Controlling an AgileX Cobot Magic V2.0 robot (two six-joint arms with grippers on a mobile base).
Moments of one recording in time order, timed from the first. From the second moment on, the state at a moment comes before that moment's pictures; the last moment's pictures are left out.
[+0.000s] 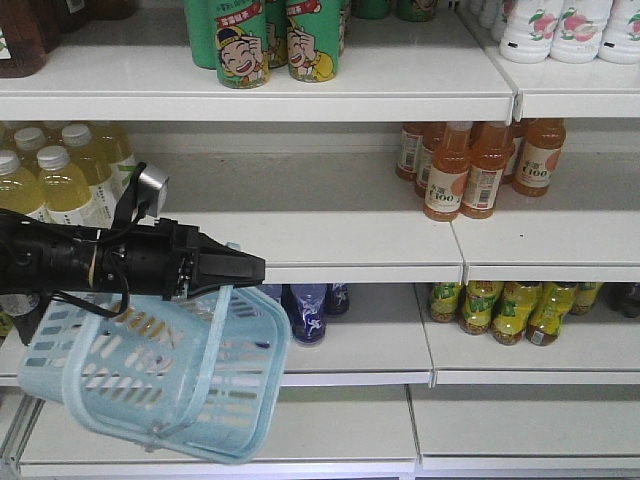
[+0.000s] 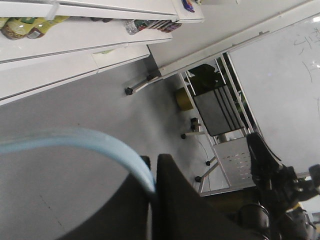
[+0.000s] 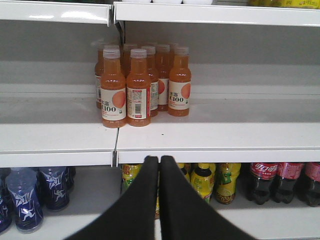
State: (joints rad) left arm -0.10 1.77 -1.01 1.60 -1.16 -2.08; right arm -0.07 -0.01 0.03 -0.26 0.14 0.22
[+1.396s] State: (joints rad) left arm -0.52 1.34 -0.60 1.02 -1.16 -1.93; right arm -0.07 -0.01 0.03 -0.26 0.14 0.22
